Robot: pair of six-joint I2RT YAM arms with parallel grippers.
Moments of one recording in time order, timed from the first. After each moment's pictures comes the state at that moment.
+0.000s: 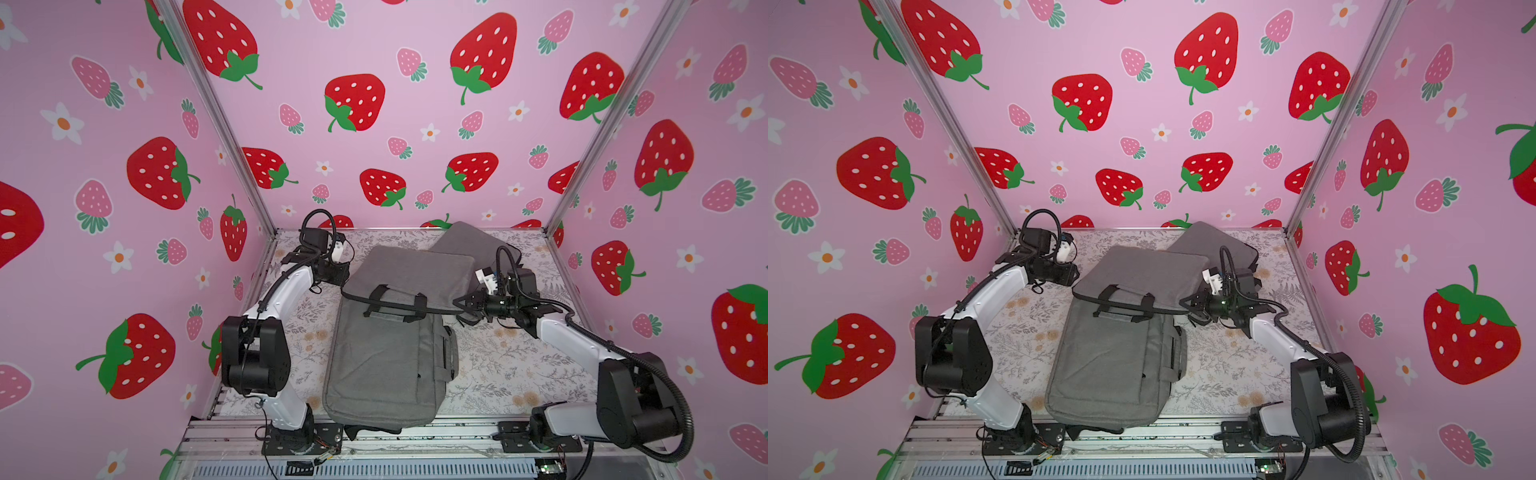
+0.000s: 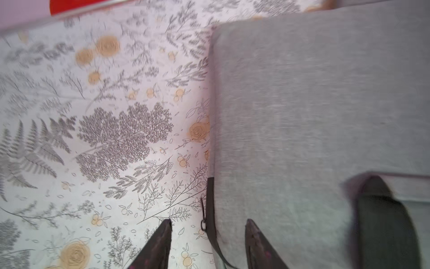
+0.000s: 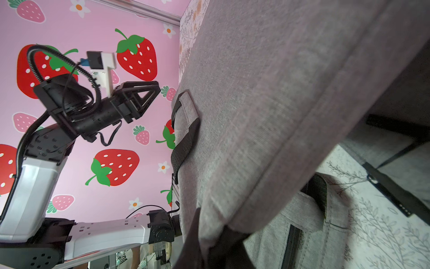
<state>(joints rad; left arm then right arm) -0.10 1.64 1.35 -0.65 0.18 0.24 0.32 1.37 0.75 -0.06 -0.88 0.74</state>
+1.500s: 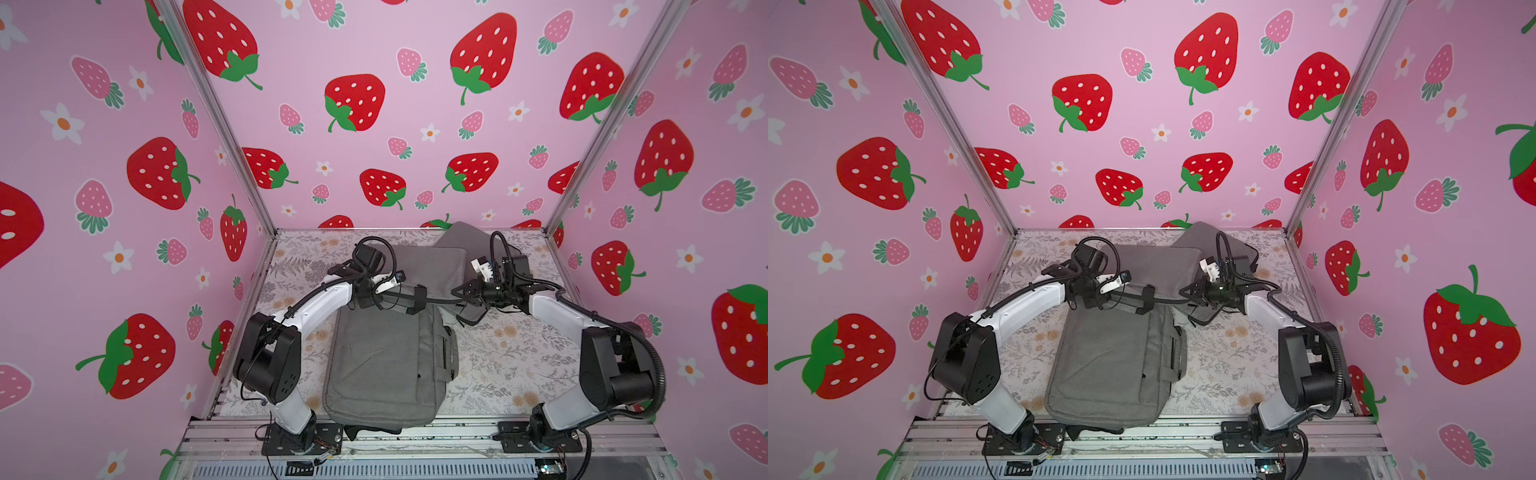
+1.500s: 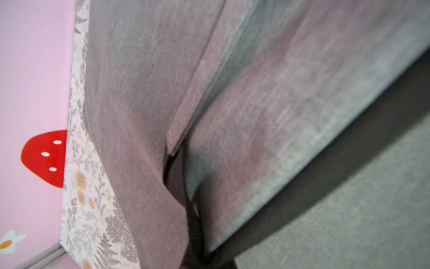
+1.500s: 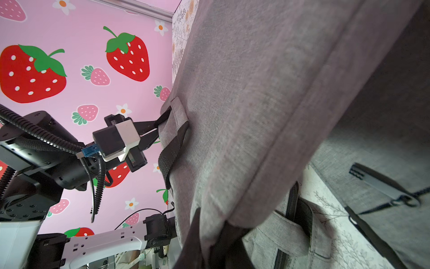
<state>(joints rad) -0.44 1.68 1.29 -0.67 -0.05 0.83 0.28 1.58 0.97 -0.20 -0.91 0.63</state>
